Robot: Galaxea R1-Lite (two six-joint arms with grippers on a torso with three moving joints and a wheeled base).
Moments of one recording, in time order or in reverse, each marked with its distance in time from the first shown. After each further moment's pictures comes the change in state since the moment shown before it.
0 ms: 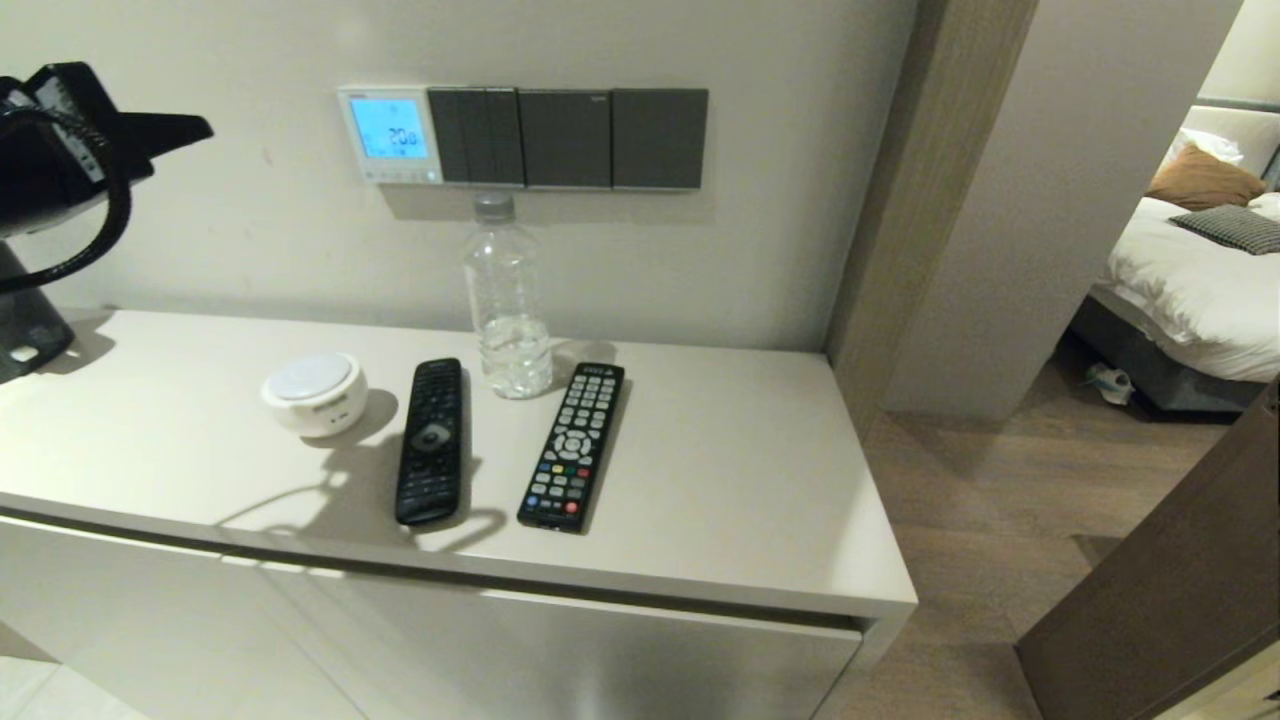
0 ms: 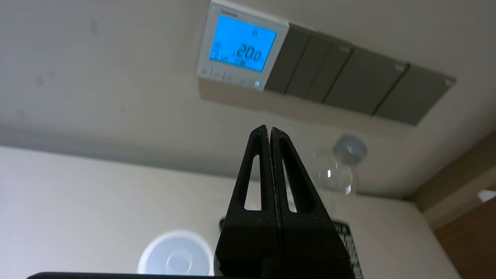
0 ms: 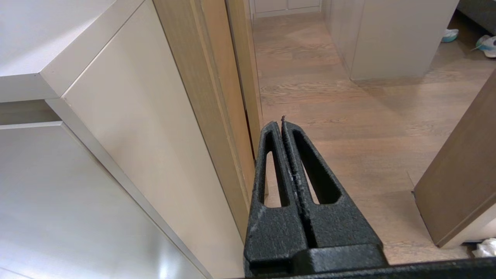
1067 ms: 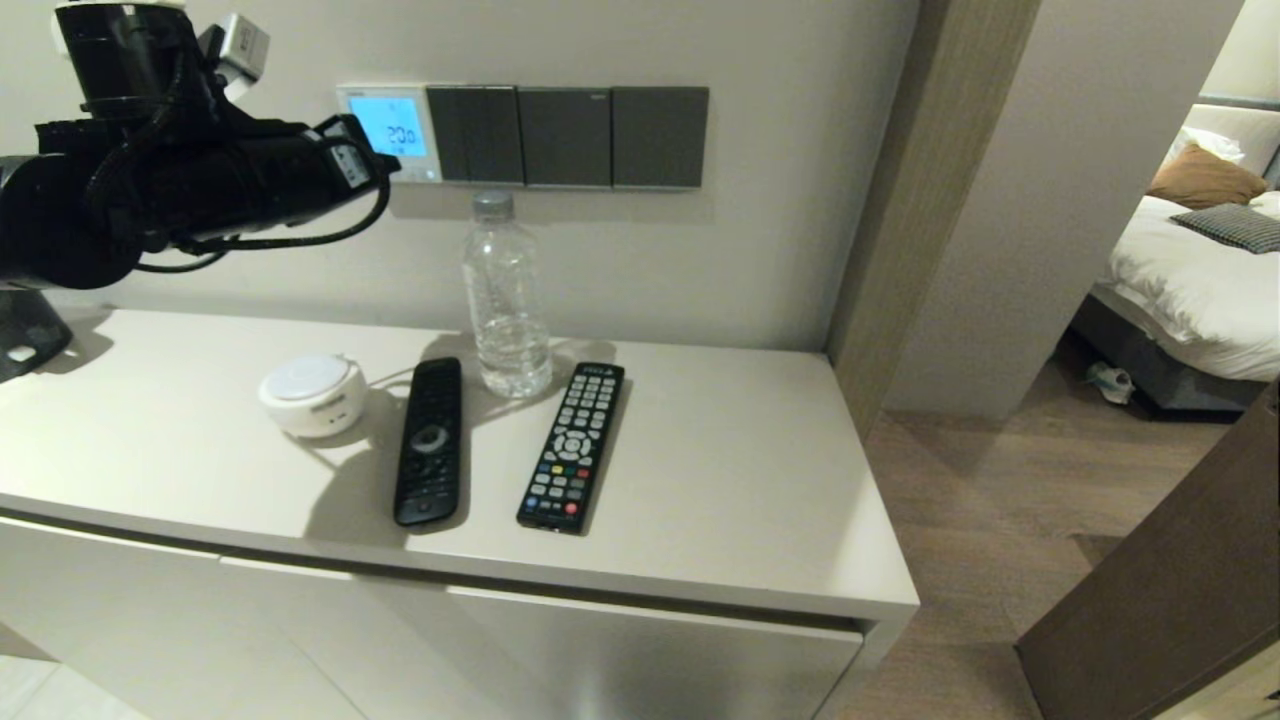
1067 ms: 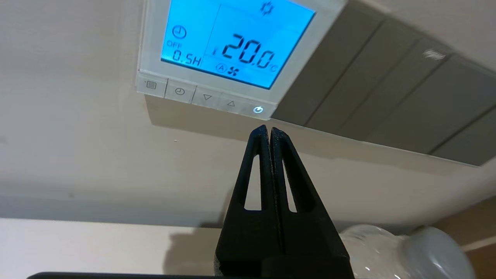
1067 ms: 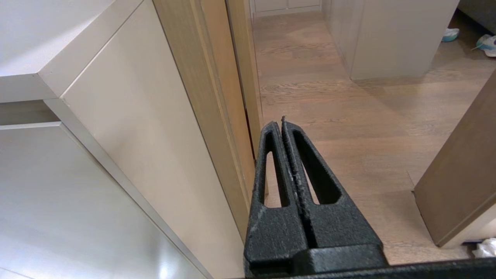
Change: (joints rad) left arm -0.082 0.471 -0.378 -0.007 0.000 -0.068; right arm 0.000 0.000 0.000 0.000 0.000 0.000
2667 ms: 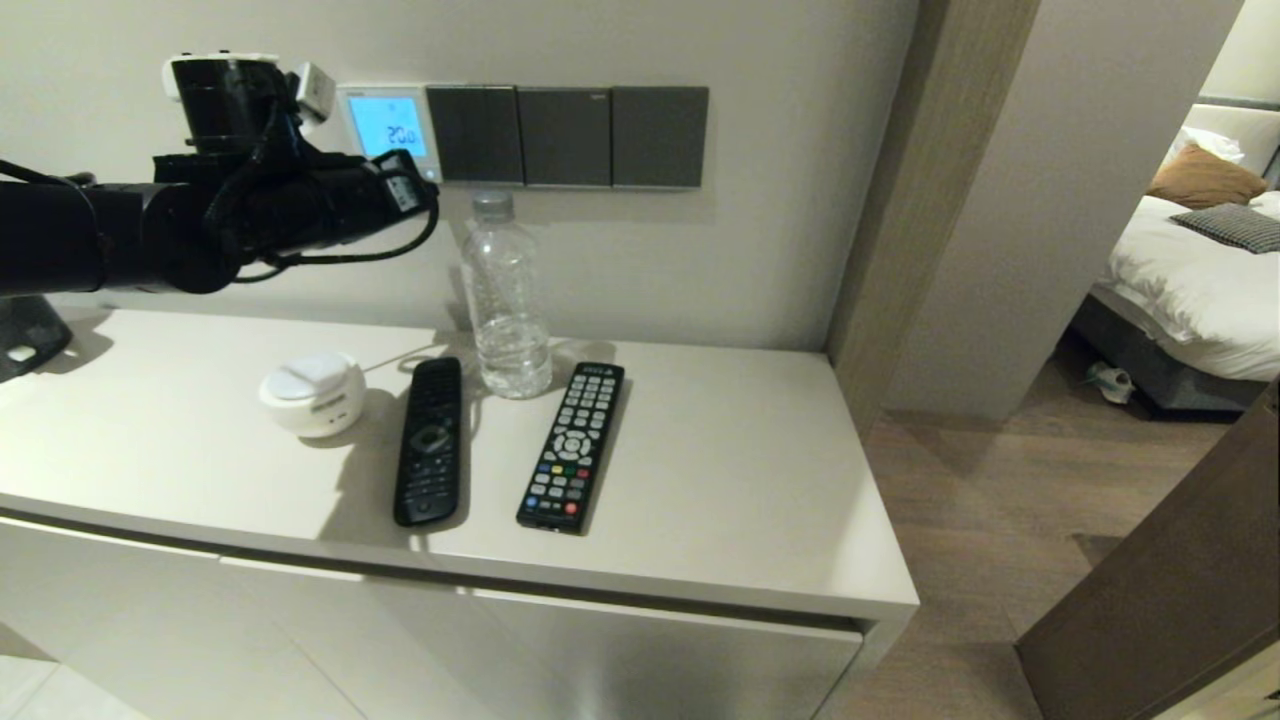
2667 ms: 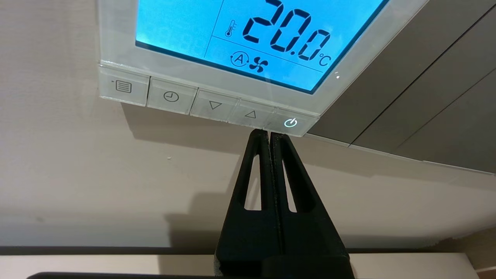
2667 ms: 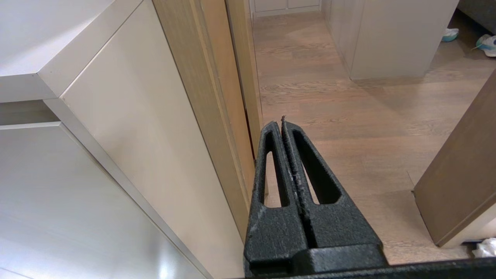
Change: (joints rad) left arm -0.011 0.157 -0.131 -0.001 0.003 -0.004; right arm 0.000 0.000 0.000 0.000 0.000 0.000
